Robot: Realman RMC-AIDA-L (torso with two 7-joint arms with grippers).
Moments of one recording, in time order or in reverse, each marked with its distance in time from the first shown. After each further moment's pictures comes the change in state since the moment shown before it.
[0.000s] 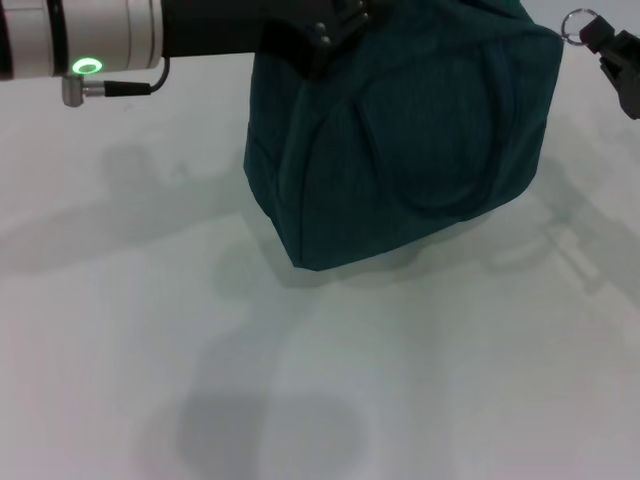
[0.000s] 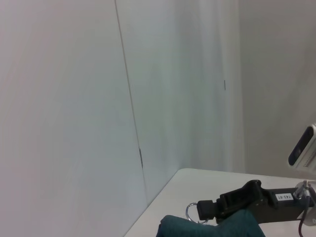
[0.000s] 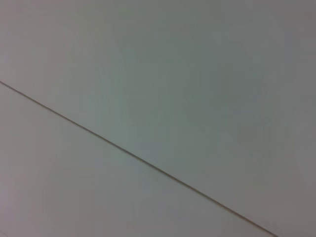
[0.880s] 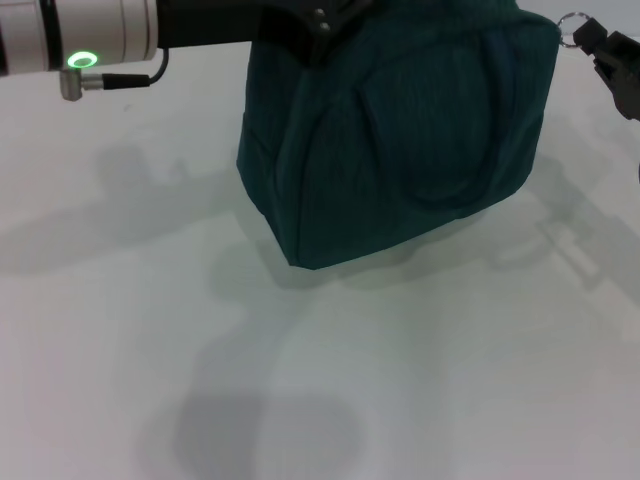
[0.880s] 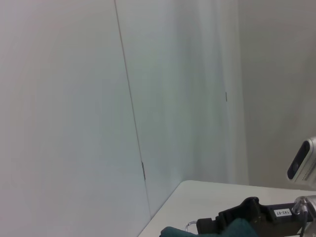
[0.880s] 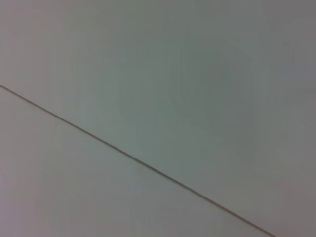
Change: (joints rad) left arm 0.010 0.001 -0.002 0.001 -0.039 -0.016 0.027; right arm 0.006 -0.002 -0.006 -0.008 -0.005 0.032 0.009
